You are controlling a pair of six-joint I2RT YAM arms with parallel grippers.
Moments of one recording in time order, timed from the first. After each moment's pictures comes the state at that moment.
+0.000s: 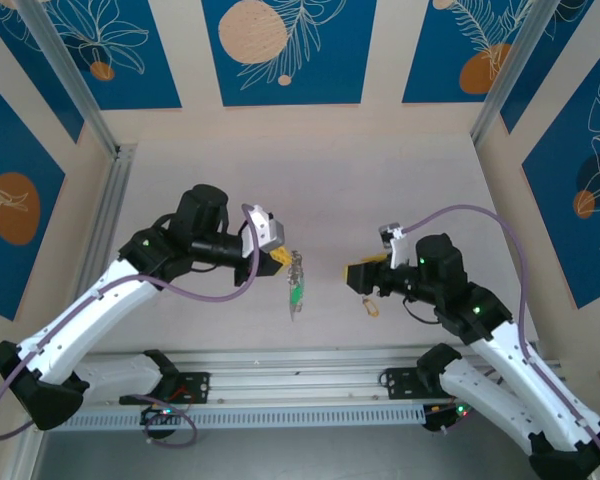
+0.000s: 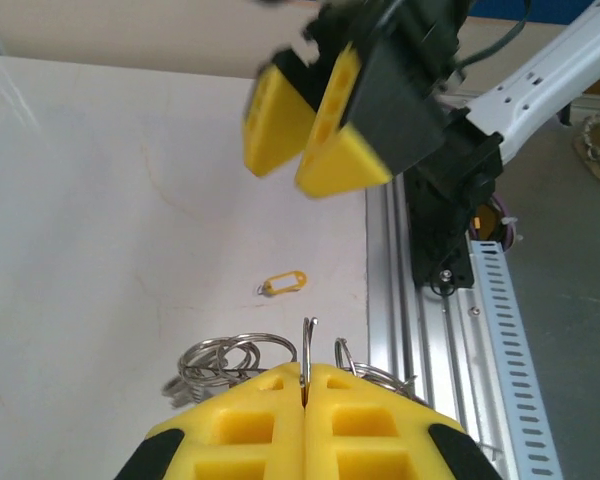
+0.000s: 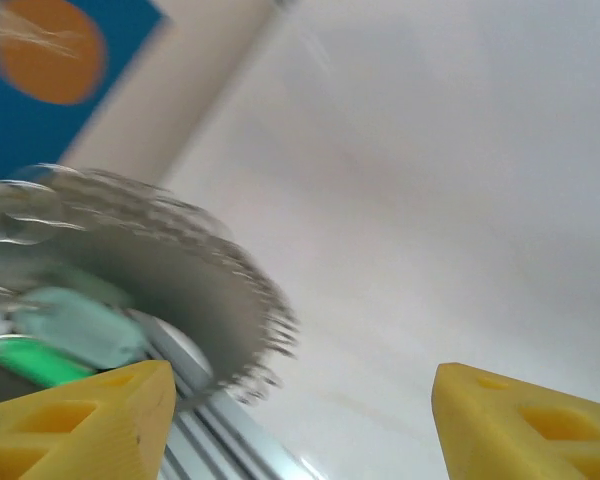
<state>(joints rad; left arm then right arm) -0.72 1.13 1.22 -0.70 0.67 0.37 0.54 0.65 0.73 -0.64 -0.34 0.49</state>
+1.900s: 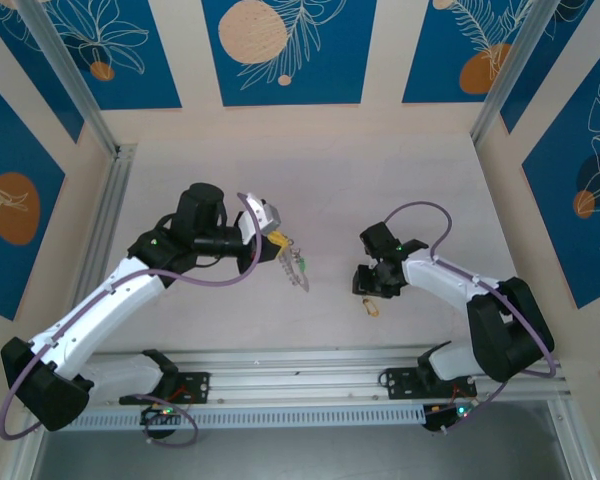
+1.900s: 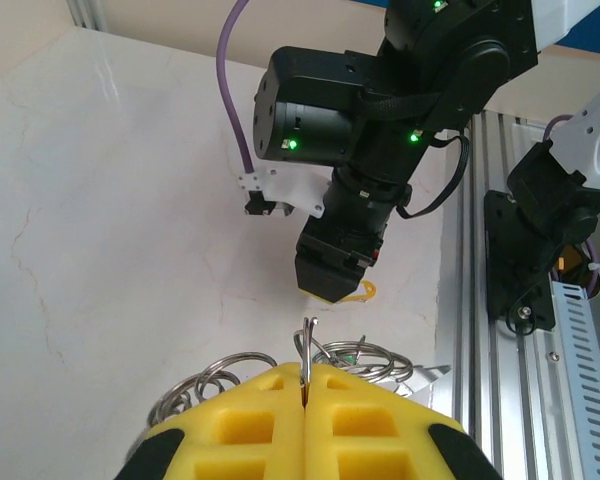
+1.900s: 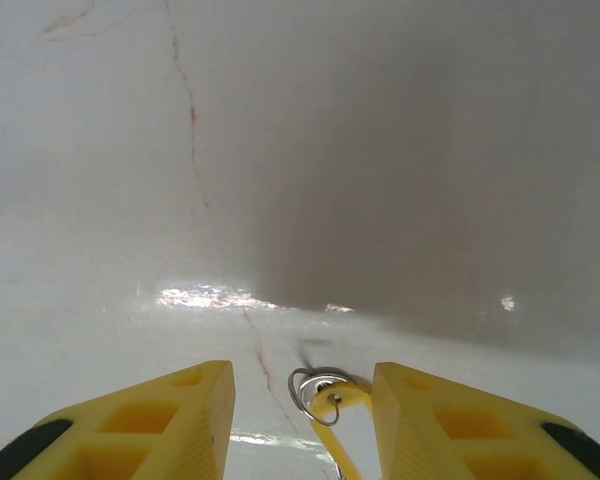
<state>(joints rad) -0.63 1.14 1.11 -0.51 0.63 0.25 0.46 1.39 0.74 -0.70 -0.09 0.55</state>
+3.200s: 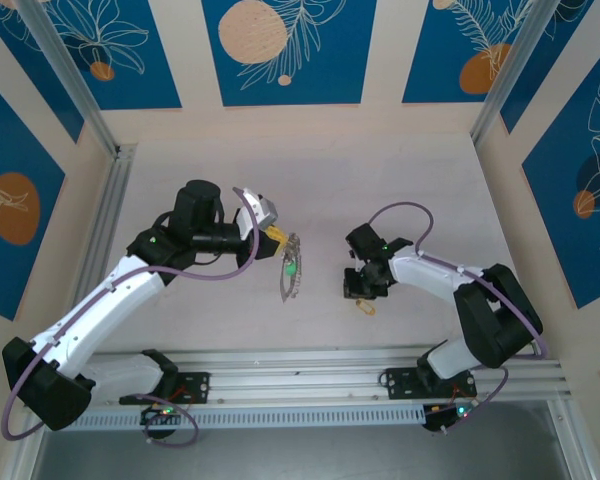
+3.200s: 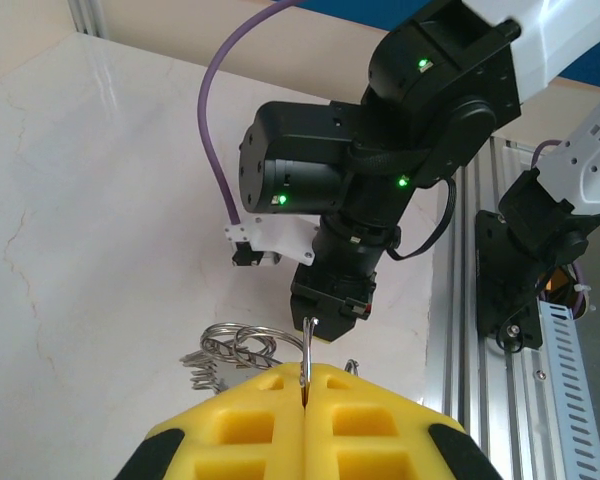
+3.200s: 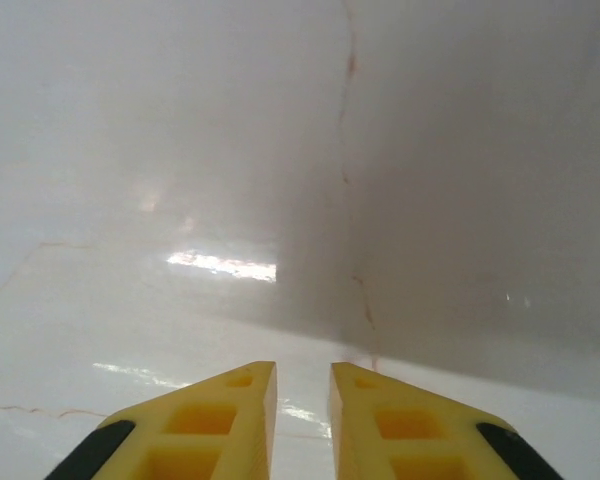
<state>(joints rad) -0.60 1.15 1.11 -0.49 0.67 0.21 0.54 1.46 0.78 -0.68 -0.16 0.55</state>
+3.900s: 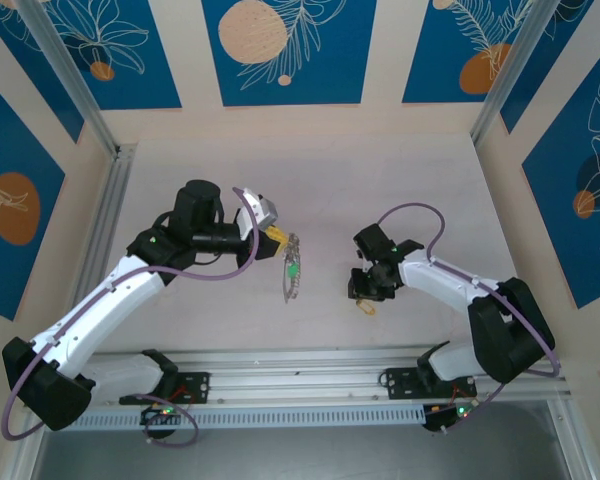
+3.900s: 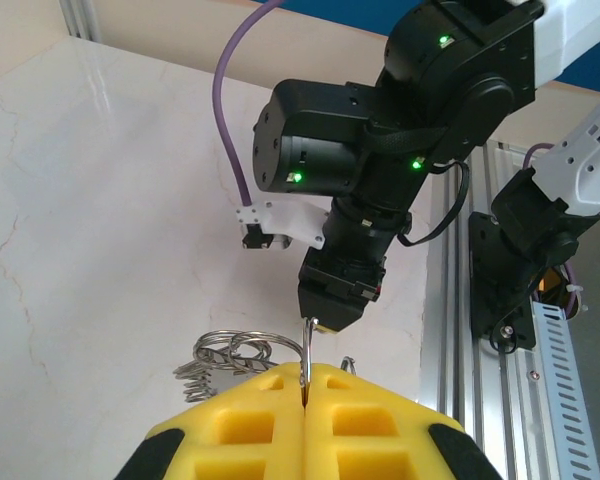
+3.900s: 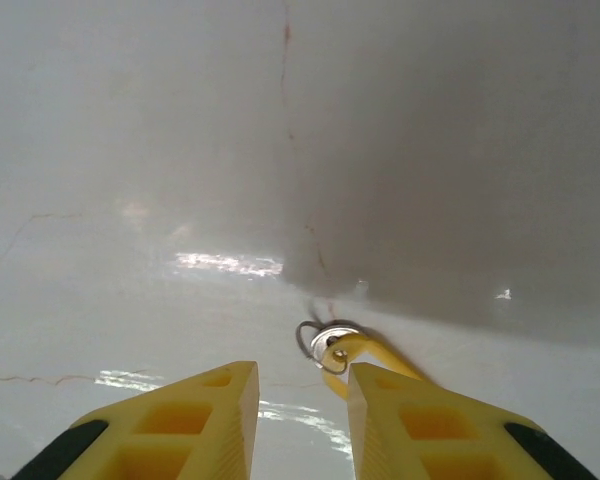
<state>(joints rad) -0.60 1.15 1.11 -0.48 0.69 0.21 0.51 1.39 0.76 -0.73 -0.15 0.56</state>
